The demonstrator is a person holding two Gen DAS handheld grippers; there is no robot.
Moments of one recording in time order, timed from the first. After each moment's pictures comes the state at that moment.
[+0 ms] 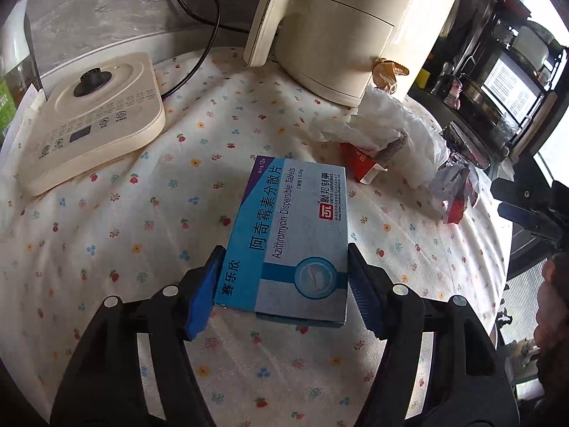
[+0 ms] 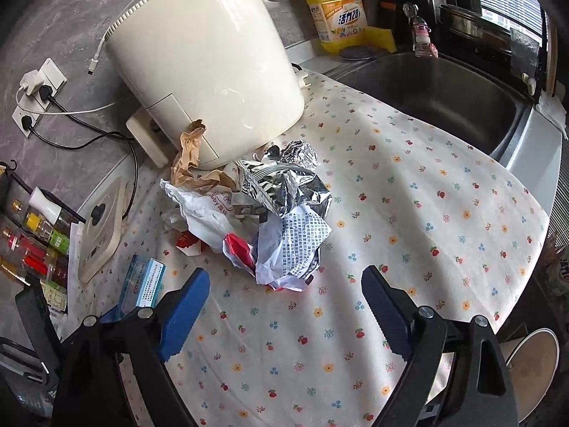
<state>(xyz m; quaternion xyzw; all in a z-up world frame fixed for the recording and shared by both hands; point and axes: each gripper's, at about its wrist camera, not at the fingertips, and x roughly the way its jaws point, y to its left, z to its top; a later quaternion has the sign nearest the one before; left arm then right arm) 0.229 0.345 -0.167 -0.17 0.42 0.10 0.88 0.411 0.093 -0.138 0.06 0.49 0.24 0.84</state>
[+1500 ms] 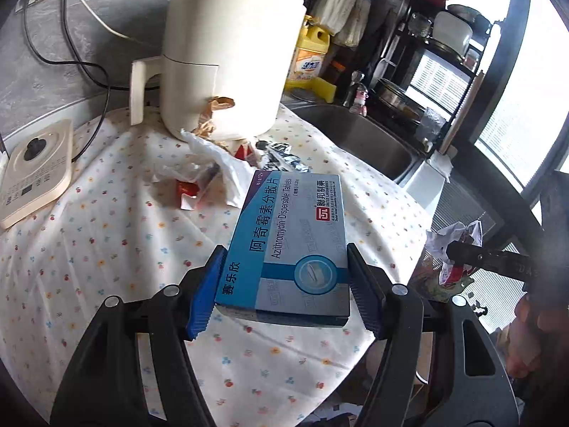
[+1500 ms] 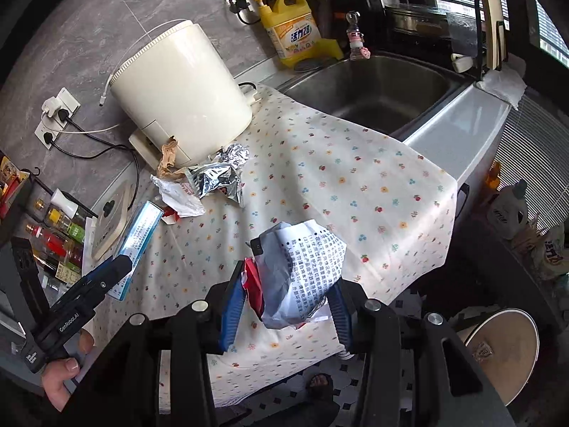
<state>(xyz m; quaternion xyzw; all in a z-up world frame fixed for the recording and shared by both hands) 0.242 0.188 -0.100 -0.14 0.37 0.01 0.92 0.359 -0.087 -0.111 0.09 0.48 0.23 0.84</state>
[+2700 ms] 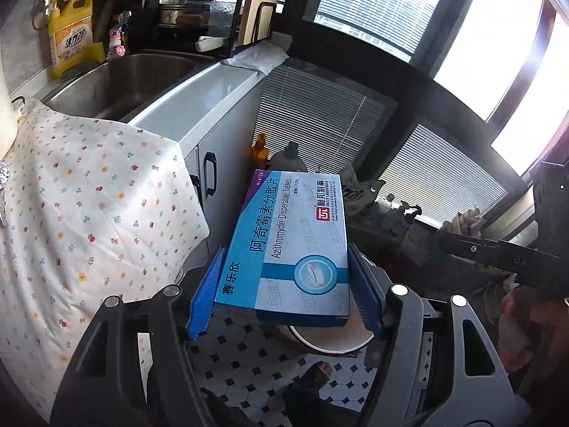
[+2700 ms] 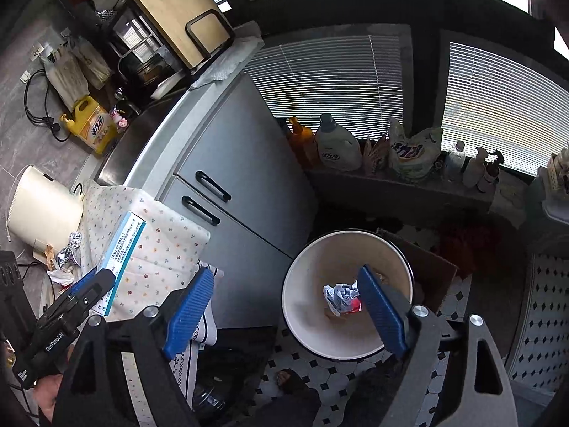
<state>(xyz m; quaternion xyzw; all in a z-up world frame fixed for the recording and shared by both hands) 0.296 -0.135 -0.140 -0.02 0.45 -0.23 0.87 0.271 -0.417 -0.169 0.23 0.49 -0.04 0.84</state>
